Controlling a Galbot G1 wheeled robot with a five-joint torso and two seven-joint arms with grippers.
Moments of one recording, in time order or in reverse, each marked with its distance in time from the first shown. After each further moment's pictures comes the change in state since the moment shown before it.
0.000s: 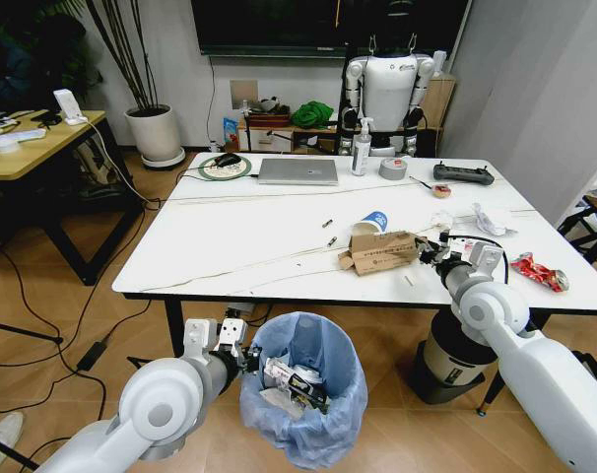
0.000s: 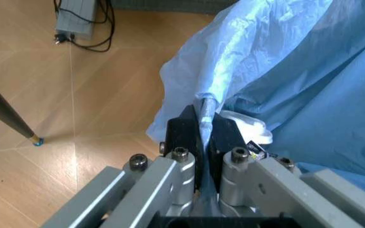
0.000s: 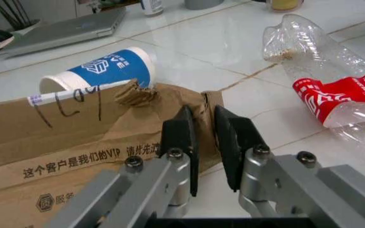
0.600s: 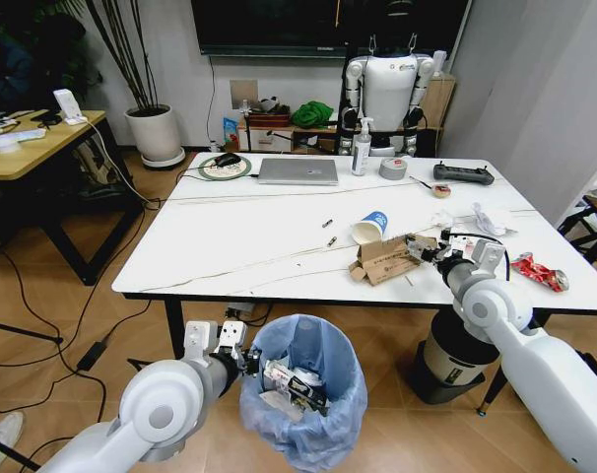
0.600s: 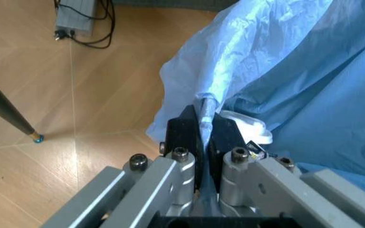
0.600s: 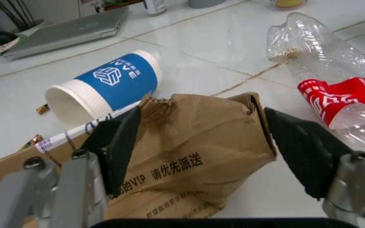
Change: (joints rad) left arm 0.004 0.001 0.003 0.006 0.000 0.000 0.002; right arm 0.014 -0.004 0.003 -0.004 0.030 -0.016 -0.006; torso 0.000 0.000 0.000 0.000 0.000
